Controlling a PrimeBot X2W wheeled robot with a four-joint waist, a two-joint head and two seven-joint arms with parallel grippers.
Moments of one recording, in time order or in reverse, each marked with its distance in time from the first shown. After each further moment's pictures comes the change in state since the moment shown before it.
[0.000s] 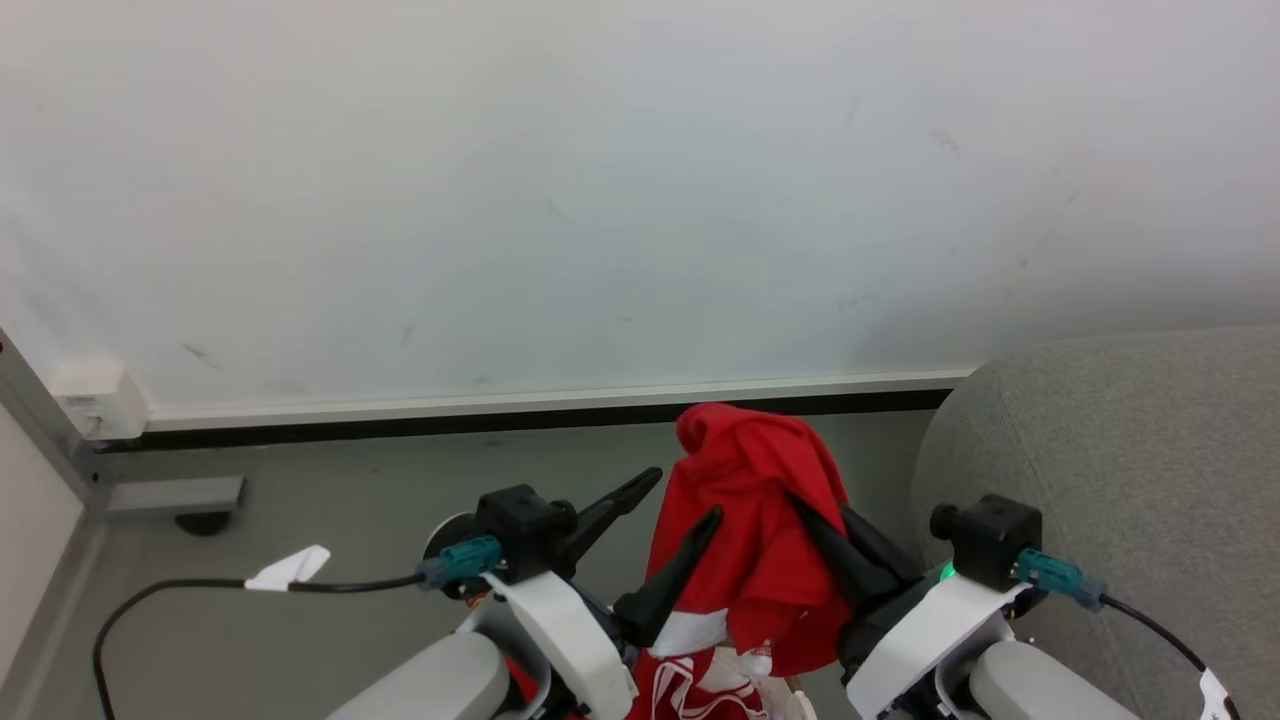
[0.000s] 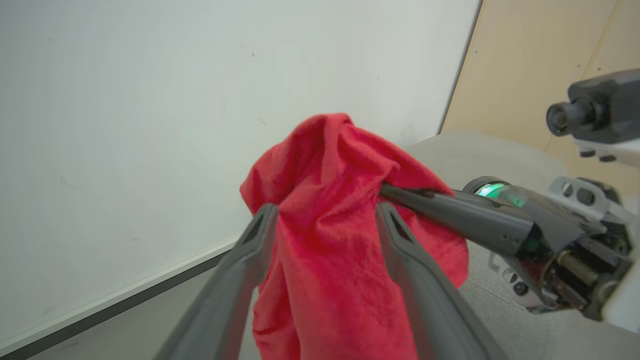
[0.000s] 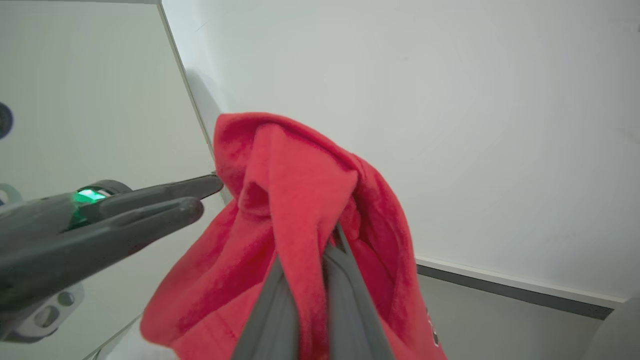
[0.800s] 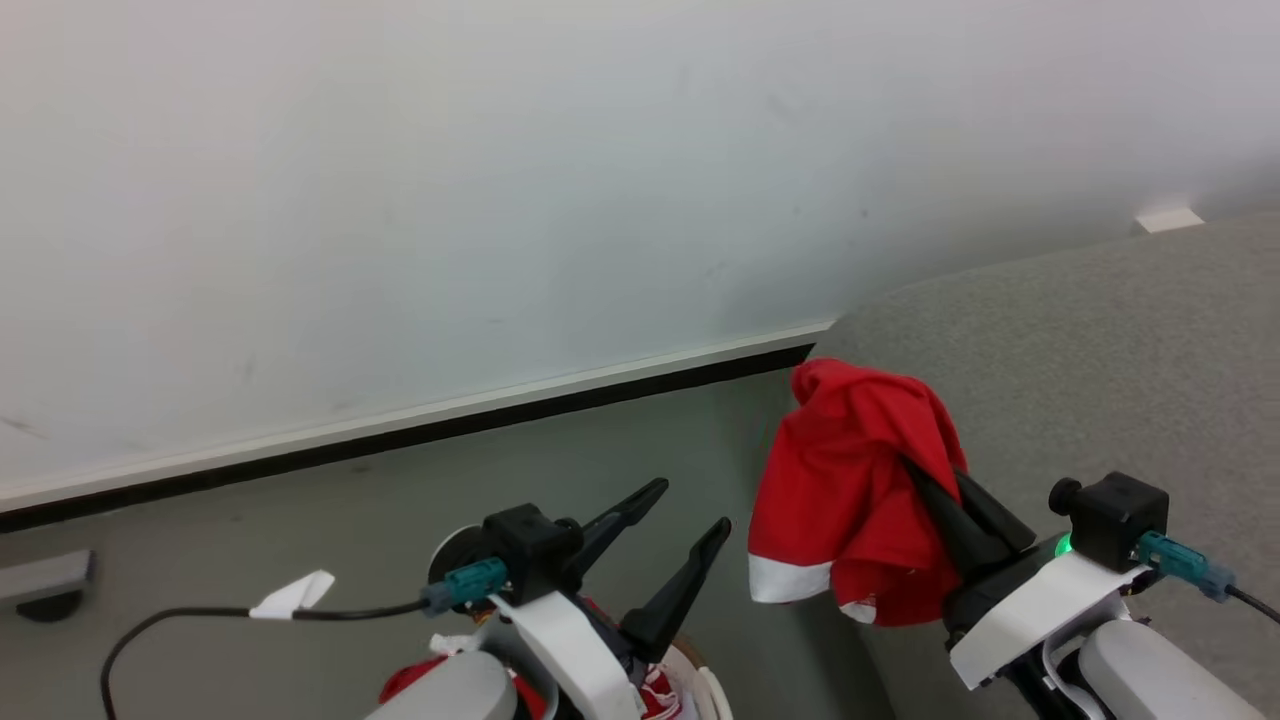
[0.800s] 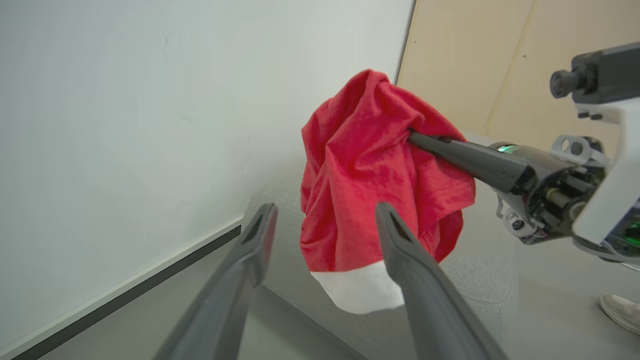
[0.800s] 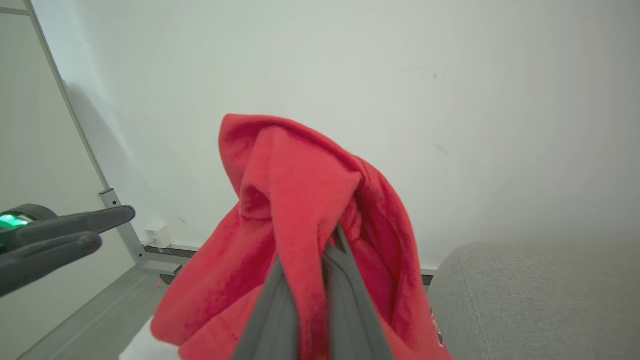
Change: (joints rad) left arm 0.054 -0.027 0.056 -0.014 0.072 -0.012 -0.007; right arm 0.036 -0.121 -0.135 -0.061 -0.055 0.000 -0.001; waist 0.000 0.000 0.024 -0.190
